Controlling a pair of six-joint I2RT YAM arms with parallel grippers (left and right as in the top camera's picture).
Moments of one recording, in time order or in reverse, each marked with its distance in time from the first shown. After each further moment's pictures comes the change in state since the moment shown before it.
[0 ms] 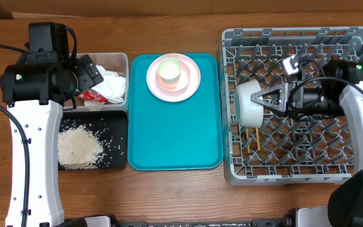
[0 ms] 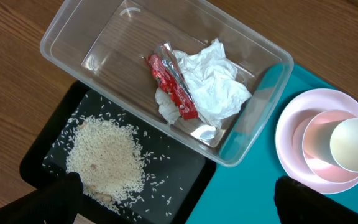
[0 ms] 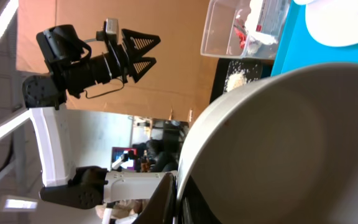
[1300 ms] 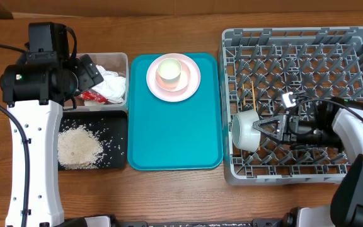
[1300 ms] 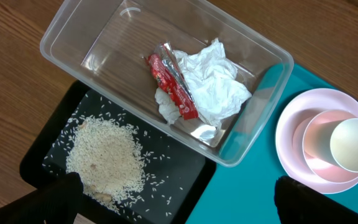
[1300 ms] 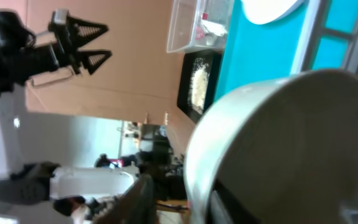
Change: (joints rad) left arm 0.000 0.000 0.000 0.000 0.000 0.000; right arm -0.127 0.000 -0.401 0.211 0.055 -0.206
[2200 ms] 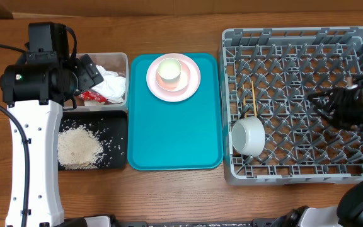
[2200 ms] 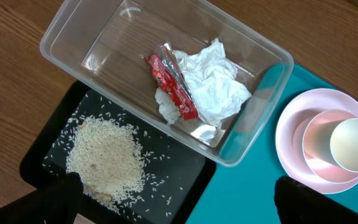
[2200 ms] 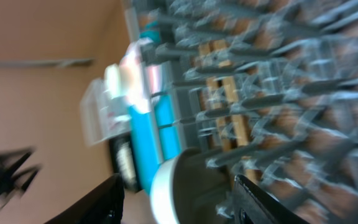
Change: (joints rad) left arm 0.000 0.000 0.000 0.000 0.000 0.000; right arm -0.318 -0.003 0.346 0.169 0.426 0.603
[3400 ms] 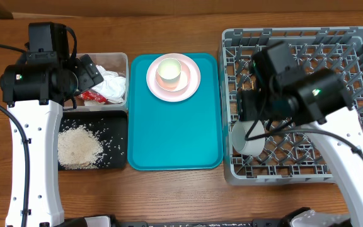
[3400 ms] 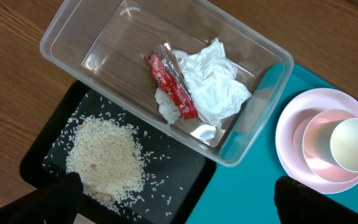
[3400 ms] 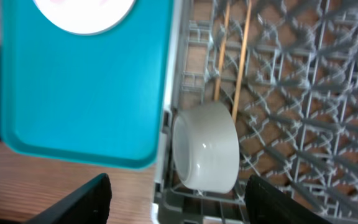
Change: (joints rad) left arm 0.000 0.000 0.000 0.000 0.000 0.000; right arm 1.041 -0.133 0.417 -0.213 0.971 0.467
